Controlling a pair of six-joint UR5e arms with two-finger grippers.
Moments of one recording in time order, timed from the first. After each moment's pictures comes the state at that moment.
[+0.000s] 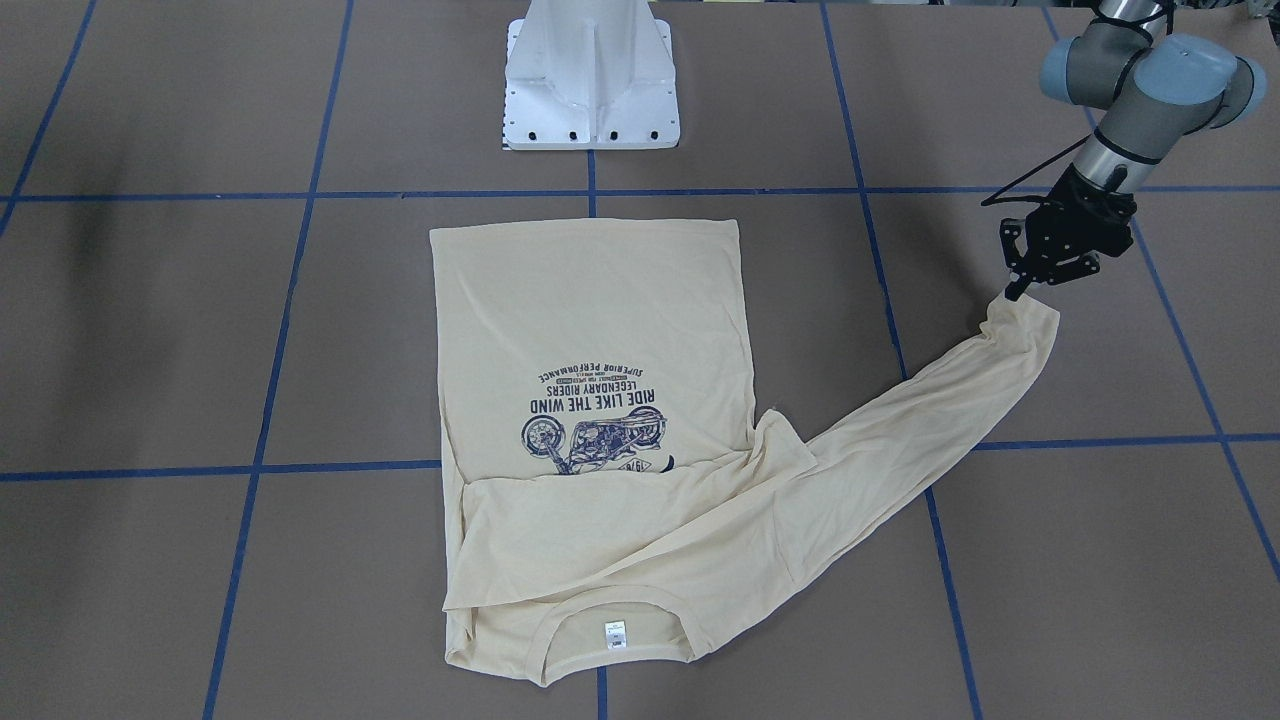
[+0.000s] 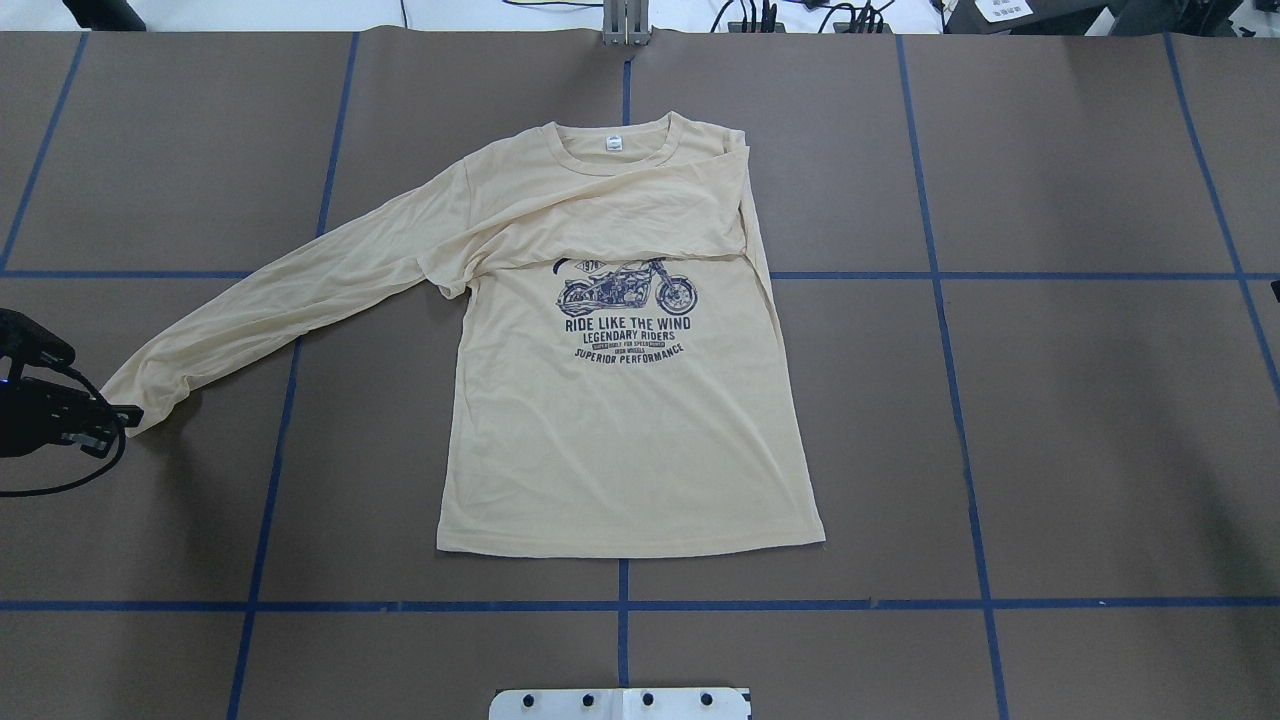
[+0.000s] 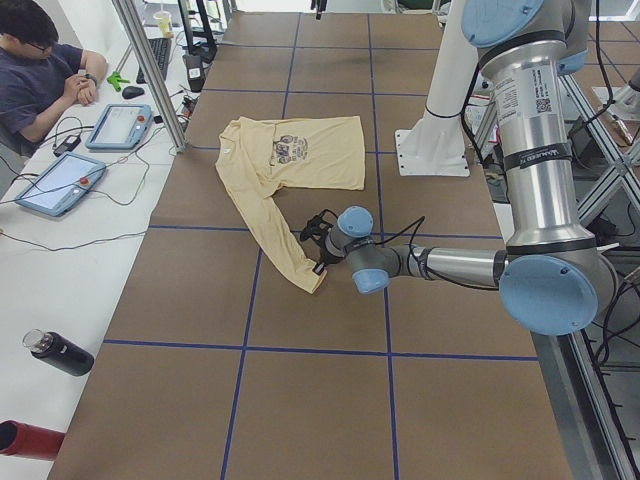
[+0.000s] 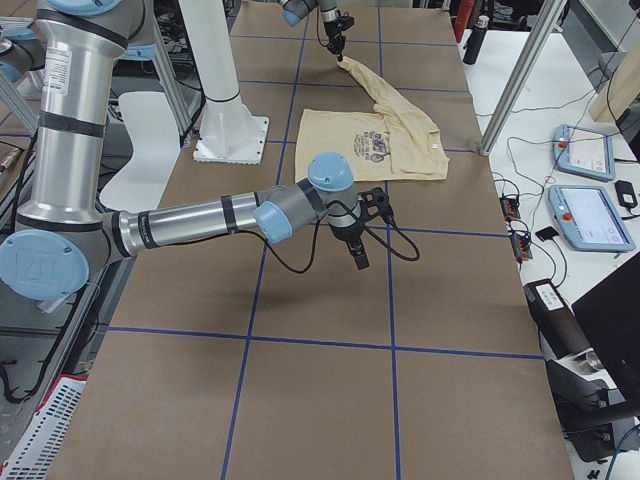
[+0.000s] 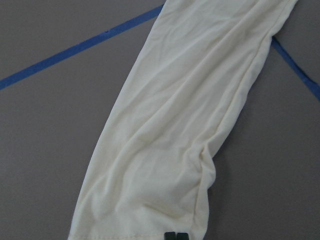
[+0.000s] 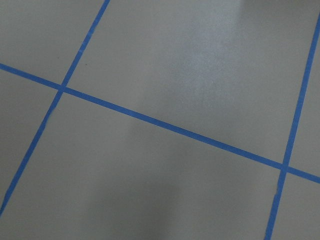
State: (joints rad) left arm -0.76 -1.35 -1.73 -2.61 -1.91 -0.58; right arm 1.33 -1.75 1.96 -1.21 2.27 0.21
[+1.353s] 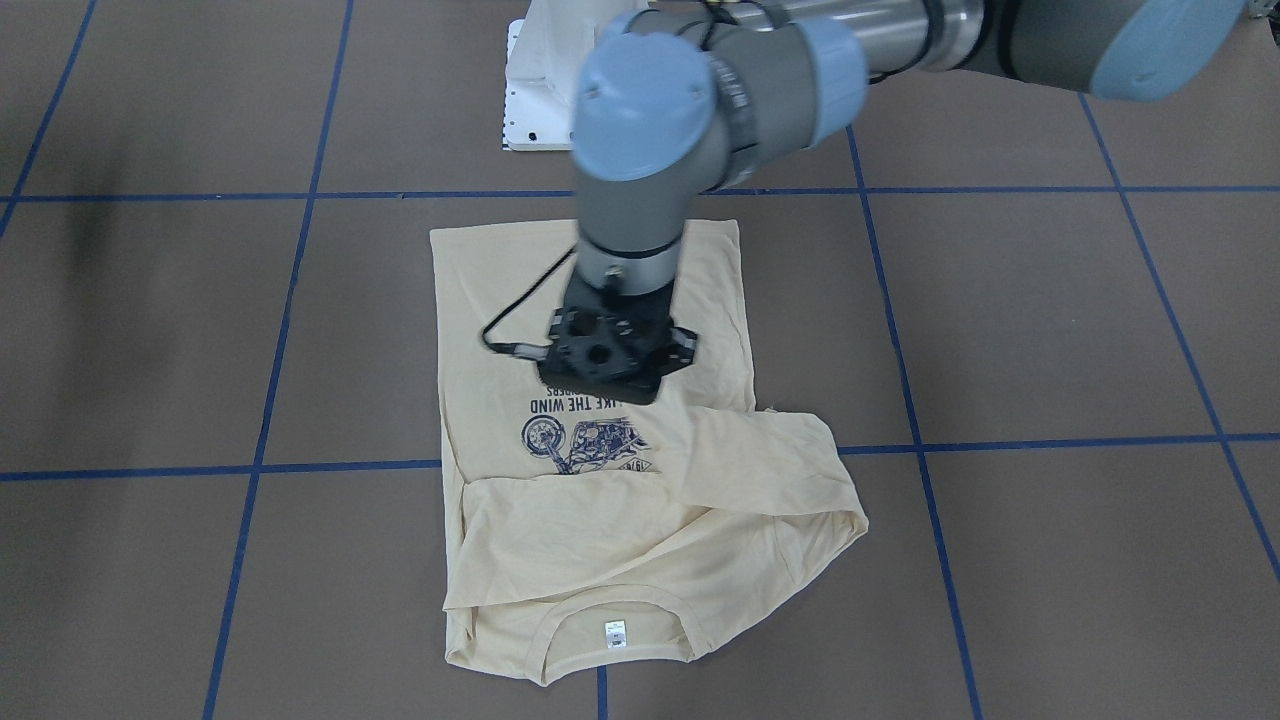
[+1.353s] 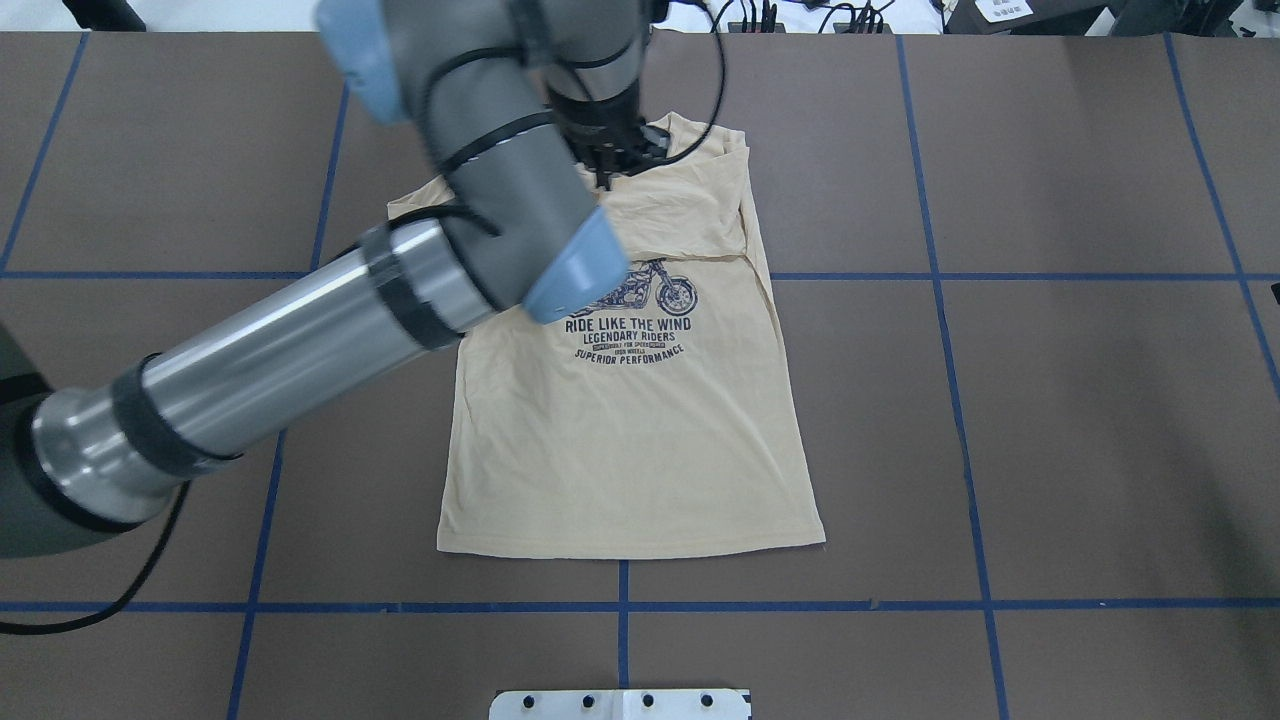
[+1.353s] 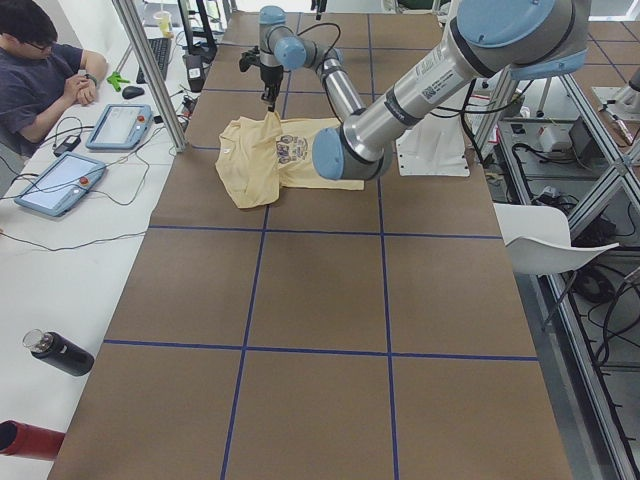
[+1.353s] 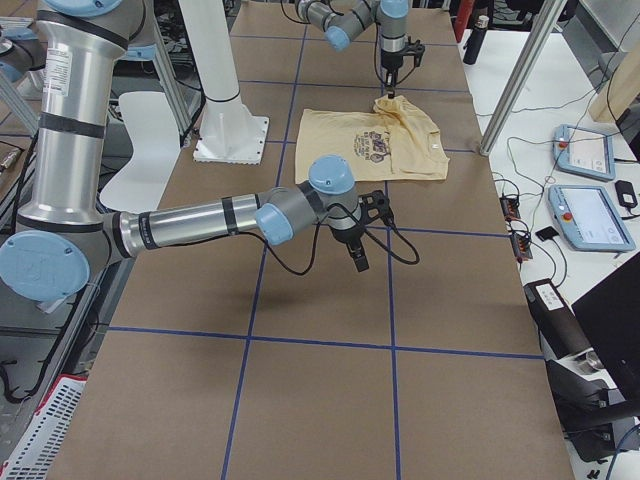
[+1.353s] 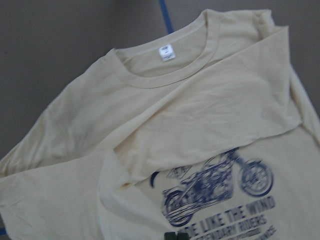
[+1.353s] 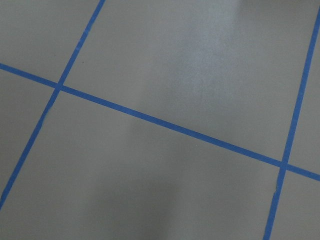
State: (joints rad) left arm -0.73 -2.79 -1.18 -1.48 -1.97 -0.88; right arm 1.33 -1.75 1.95 -1.21 2.28 0.21
